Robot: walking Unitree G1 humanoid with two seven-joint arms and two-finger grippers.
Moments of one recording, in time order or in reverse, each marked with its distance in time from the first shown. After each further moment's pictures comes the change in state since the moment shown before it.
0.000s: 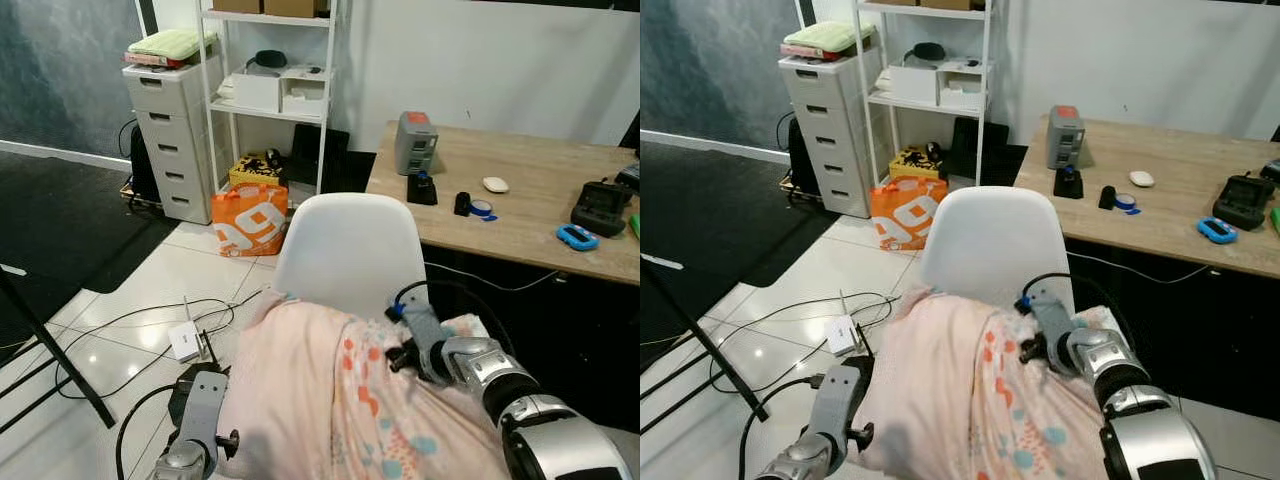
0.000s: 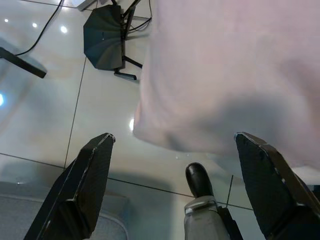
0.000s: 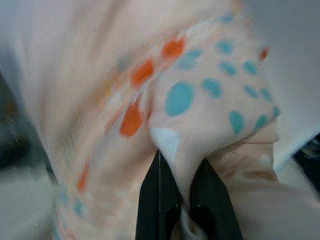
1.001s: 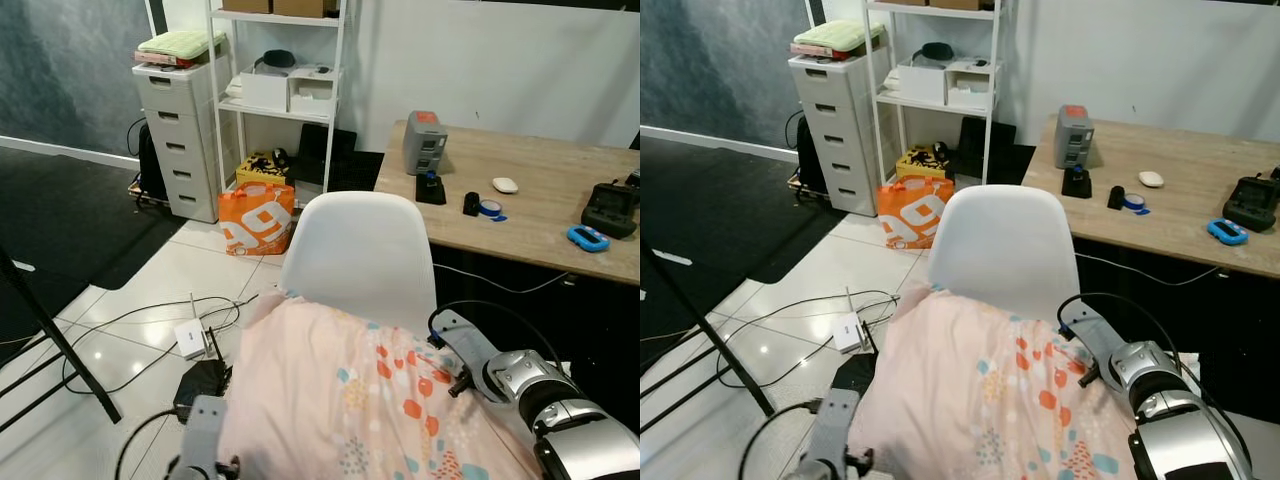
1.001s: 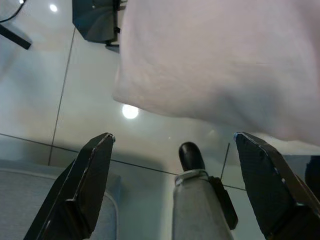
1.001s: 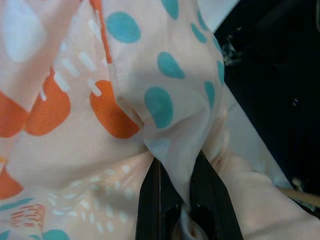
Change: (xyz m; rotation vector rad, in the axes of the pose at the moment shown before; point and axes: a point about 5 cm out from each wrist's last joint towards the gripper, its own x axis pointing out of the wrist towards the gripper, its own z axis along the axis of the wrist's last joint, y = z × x) left arm -0.007 -0.013 -0.032 -0.019 0.060 -0.019; right arm -0.032 -0.042 -0.050 0.058 0.263 -0.379
